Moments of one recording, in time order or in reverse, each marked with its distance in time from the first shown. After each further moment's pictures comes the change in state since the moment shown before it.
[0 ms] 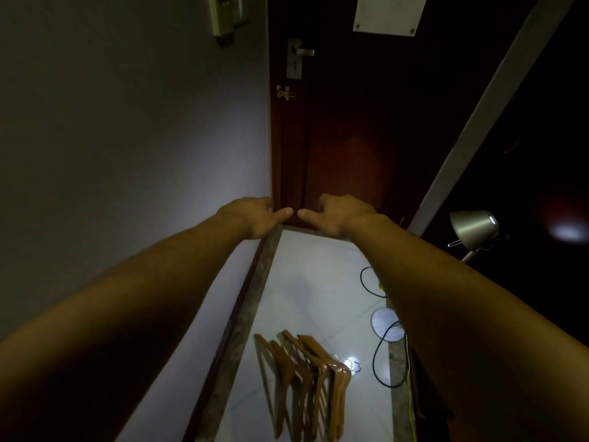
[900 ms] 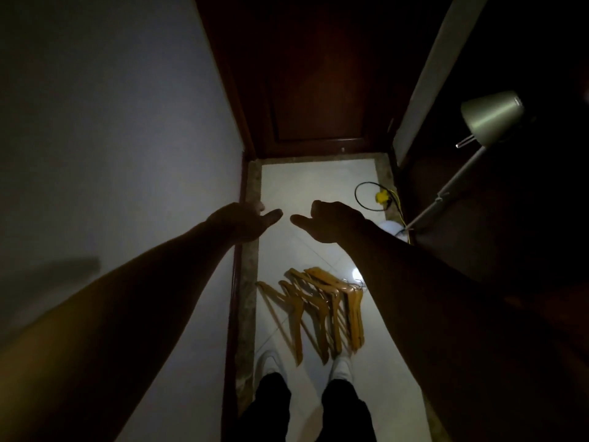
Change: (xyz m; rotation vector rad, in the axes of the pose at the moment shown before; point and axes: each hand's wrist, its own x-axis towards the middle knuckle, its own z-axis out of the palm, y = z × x) left_hand 0.112 -0.023 0.121 0.009 -0.362 0.036; right_hand 0.071 0.045 0.154 0.190 -0.270 0.221
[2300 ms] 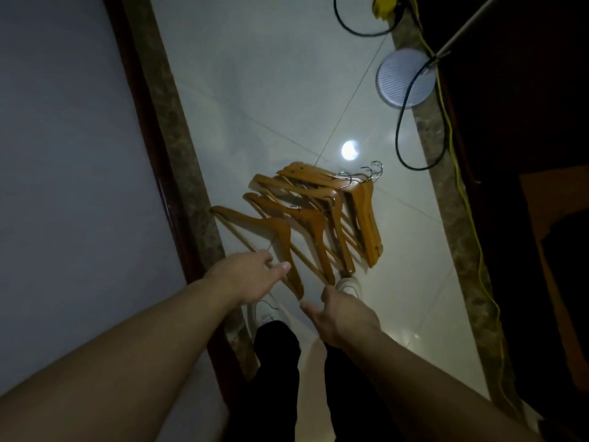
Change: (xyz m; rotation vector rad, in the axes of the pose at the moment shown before) left_hand 0.243 -0.088 0.388 0.173 -0.638 0.009; right_hand 0.135 0.111 0.465 0.442 -0.624 0.466
